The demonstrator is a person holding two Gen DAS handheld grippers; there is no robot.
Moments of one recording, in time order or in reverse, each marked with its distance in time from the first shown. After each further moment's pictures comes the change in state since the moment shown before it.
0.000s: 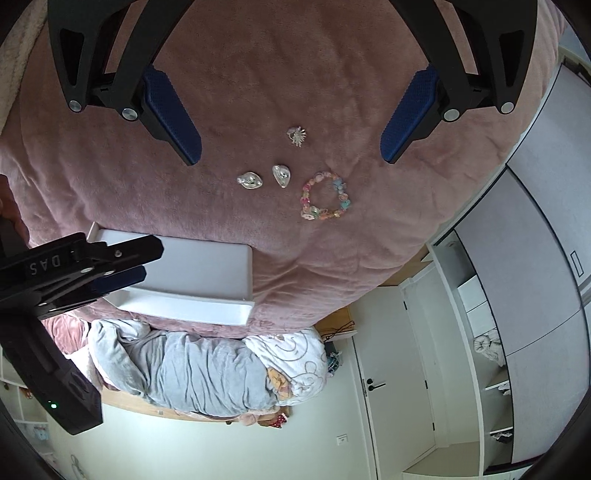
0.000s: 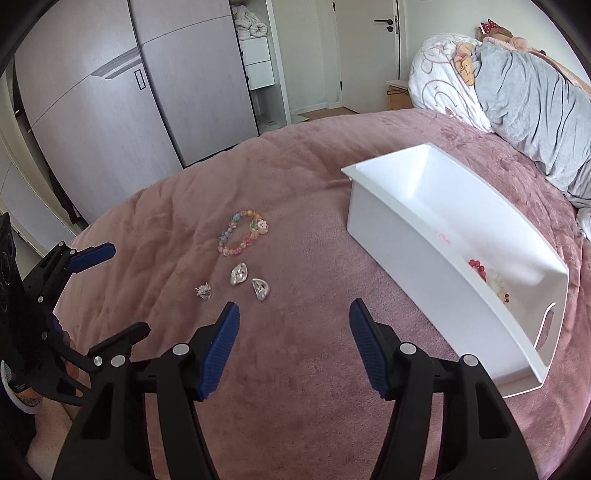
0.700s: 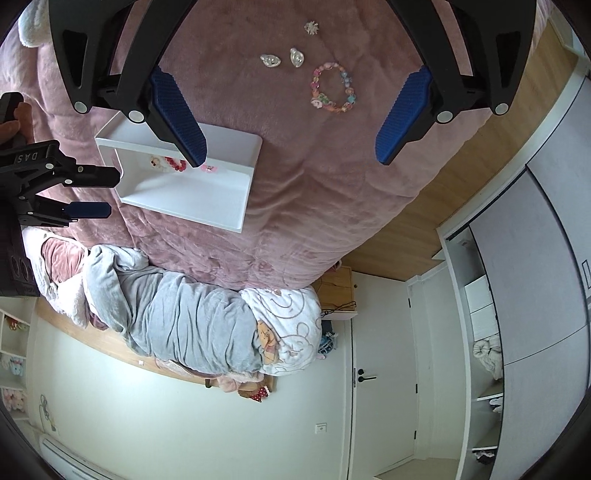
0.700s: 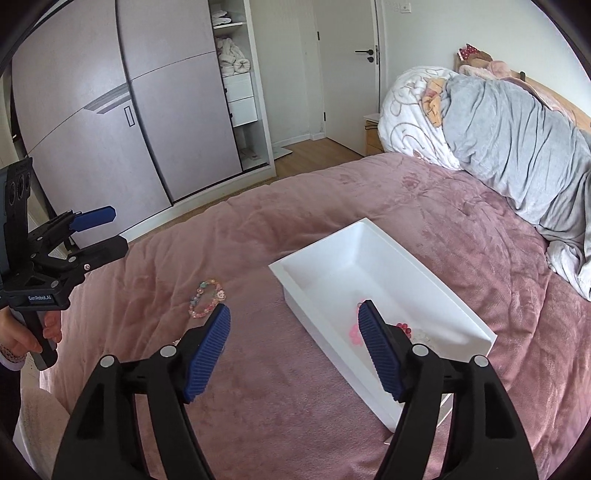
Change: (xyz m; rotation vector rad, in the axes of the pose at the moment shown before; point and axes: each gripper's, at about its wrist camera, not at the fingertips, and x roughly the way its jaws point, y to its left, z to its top) left arm -0.013 0.045 0.162 -0.174 -0.041 -0.058; right arm -0.089 -0.069 0.077 0.002 -0.109 -0.033
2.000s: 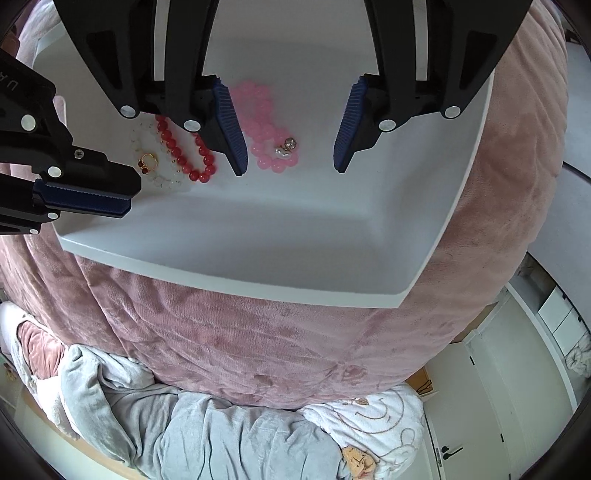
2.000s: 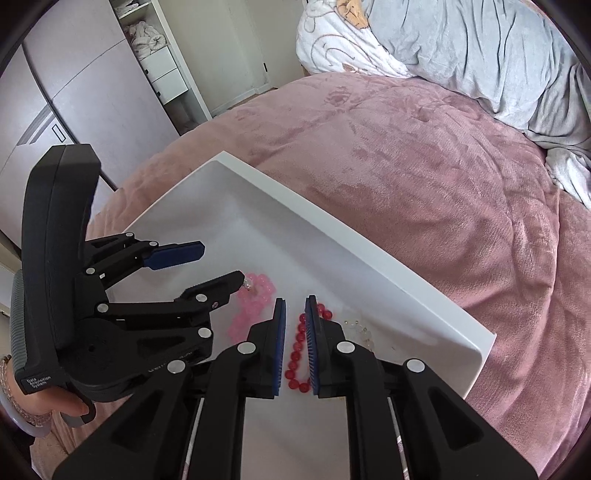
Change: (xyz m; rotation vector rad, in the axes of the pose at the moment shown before) left arm 0.312 -0.186 0.016 0.157 0.426 -0.051; right arm 0.125 -0.177 -0.027 0.237 0.189 -0.048
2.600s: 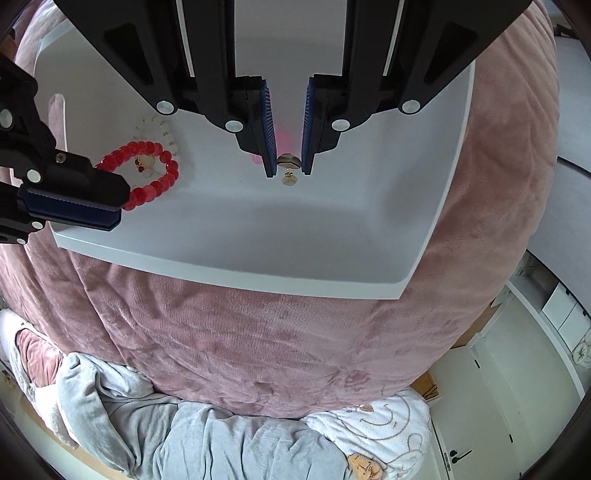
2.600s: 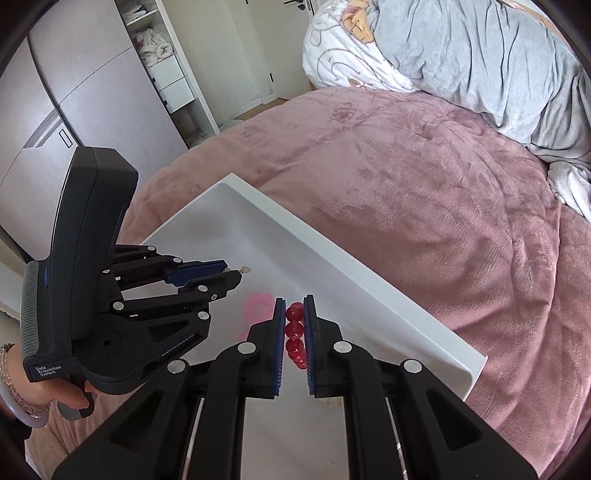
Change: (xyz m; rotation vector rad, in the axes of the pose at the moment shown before) left arm 0.010 0.001 0.013 0.035 0.059 0.006; right arm -0.005 0.002 0.011 -0.014 -0.034 0.022
